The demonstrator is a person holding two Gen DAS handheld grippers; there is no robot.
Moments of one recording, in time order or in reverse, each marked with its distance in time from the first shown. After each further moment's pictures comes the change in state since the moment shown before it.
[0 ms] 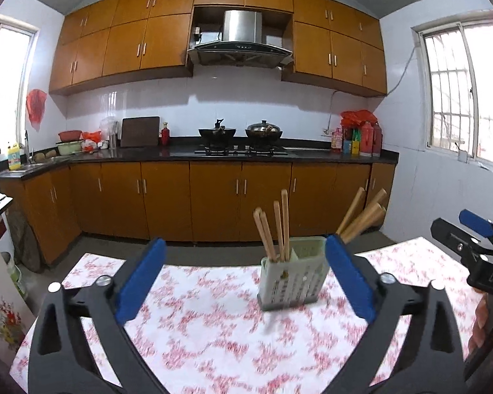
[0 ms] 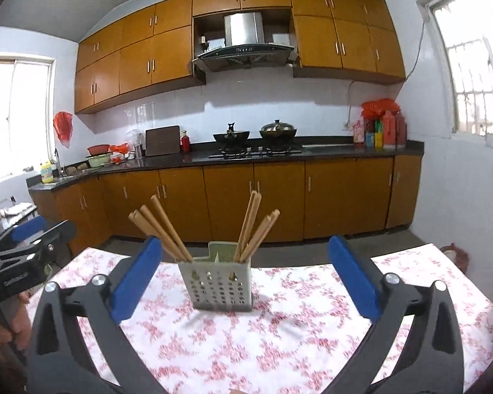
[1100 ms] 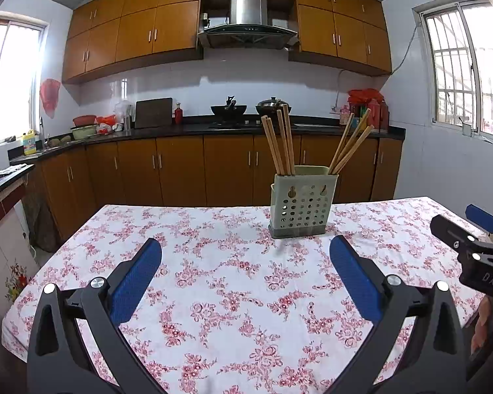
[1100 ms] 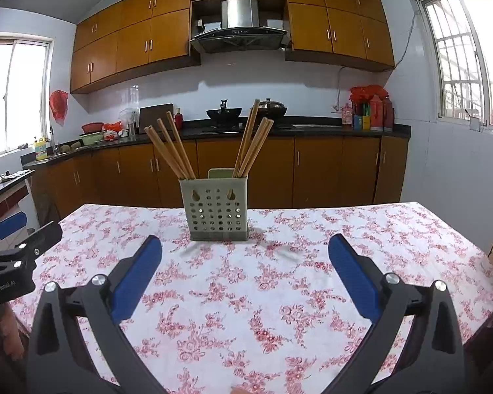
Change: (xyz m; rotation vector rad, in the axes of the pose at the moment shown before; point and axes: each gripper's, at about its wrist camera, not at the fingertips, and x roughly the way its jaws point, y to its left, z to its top) left arm -0.053 -0.001 -0.108 0.015 0.066 0.059; right arm -0.046 0.005 -0.117 0.000 0.064 -0.042
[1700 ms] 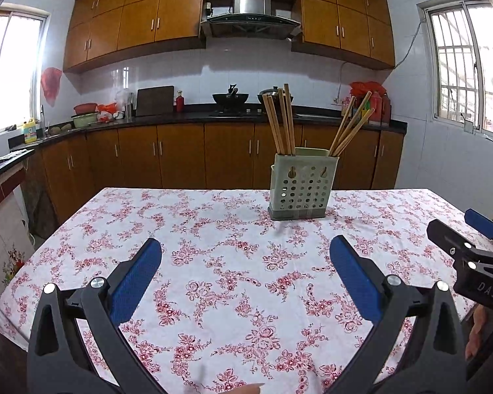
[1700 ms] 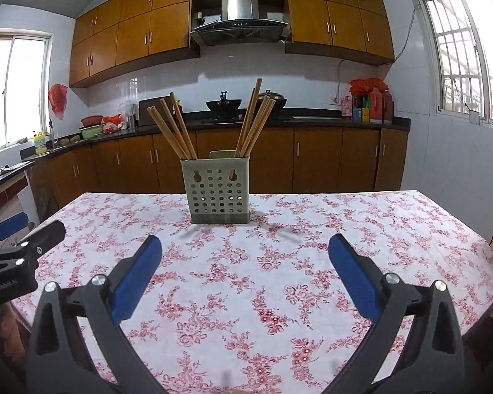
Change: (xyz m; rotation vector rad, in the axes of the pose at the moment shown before) left arm -0.001 -0.003 -0.019 -0.018 0.042 0.003; right arm 0.002 0.003 -0.021 -0.010 0.027 -0.006
